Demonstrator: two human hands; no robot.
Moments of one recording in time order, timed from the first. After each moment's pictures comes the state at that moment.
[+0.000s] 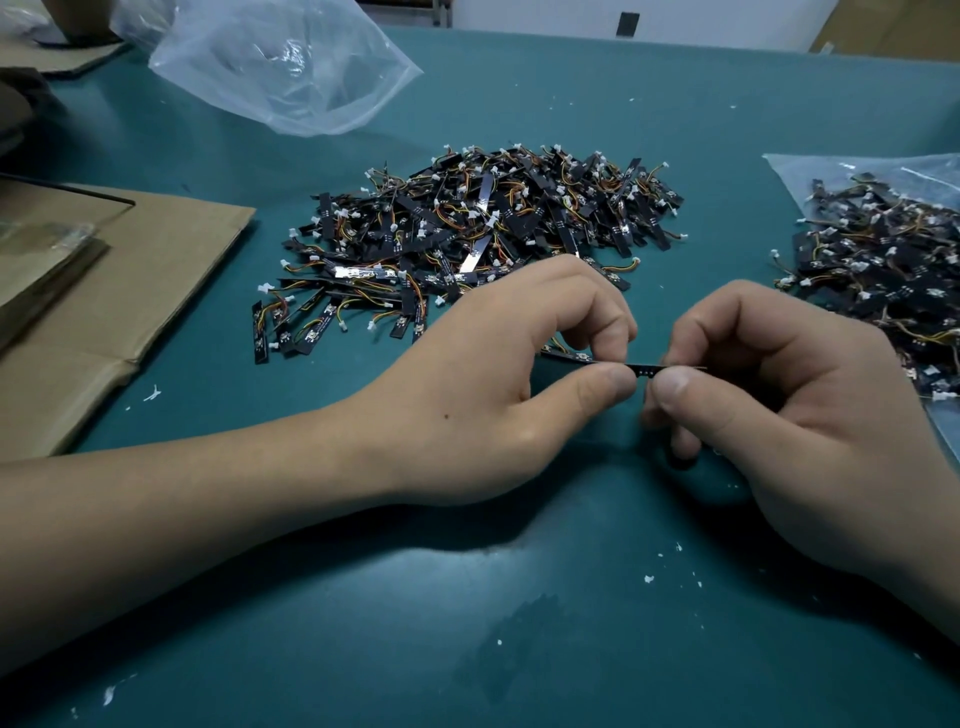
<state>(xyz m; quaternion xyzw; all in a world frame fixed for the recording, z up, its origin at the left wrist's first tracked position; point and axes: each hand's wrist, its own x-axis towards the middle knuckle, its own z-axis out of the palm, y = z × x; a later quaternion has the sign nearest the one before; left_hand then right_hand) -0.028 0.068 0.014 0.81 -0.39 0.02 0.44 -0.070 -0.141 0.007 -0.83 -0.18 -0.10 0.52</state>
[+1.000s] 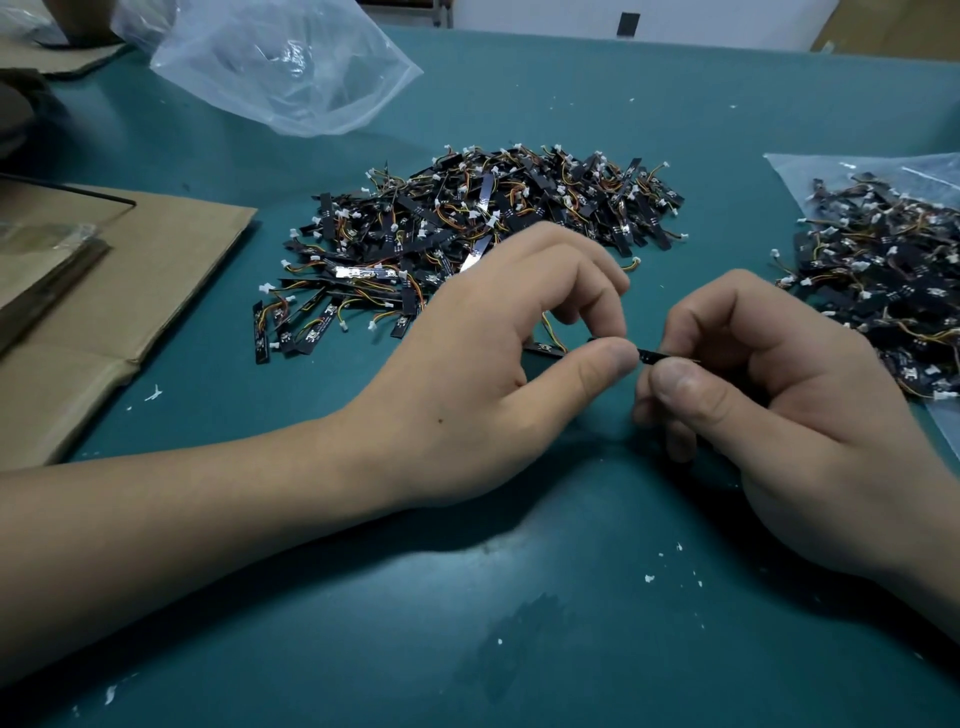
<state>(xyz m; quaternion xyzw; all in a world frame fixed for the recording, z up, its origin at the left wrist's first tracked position) -0.029 0.067 0.012 0.81 -0.36 0.09 0.45 -0.067 -0.142 0.003 -0.82 -0.21 -0.07 0.52</state>
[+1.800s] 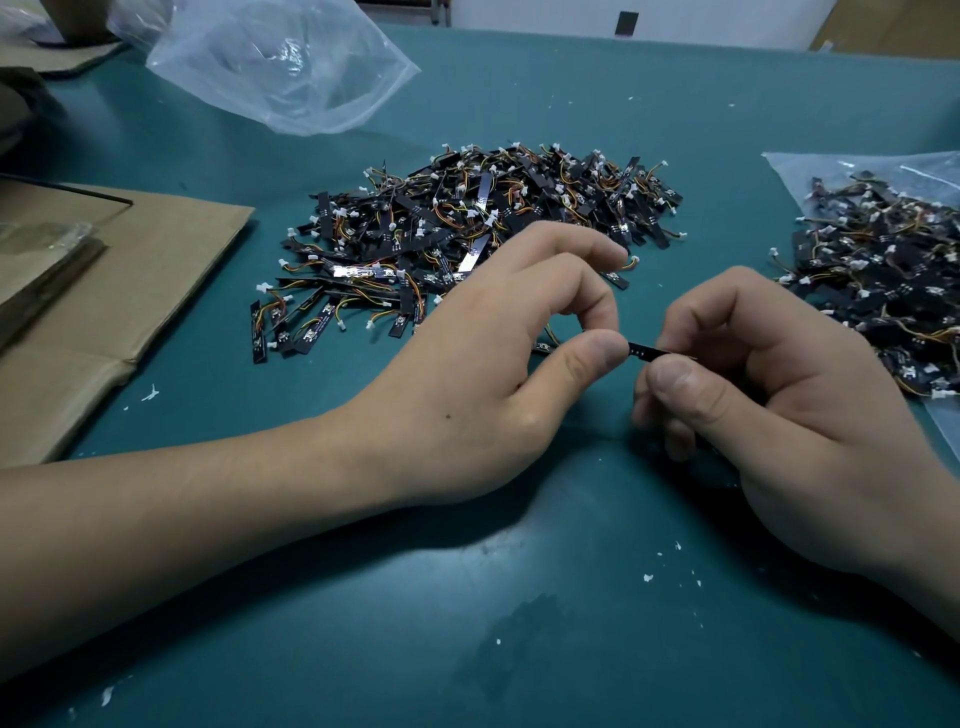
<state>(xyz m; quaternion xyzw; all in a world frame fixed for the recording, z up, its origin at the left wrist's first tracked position) -0.028 0.066 0.011 0.82 -0.35 0.08 0.44 -0.067 -0.142 0.002 -0.82 -0.21 -0.07 0.52</state>
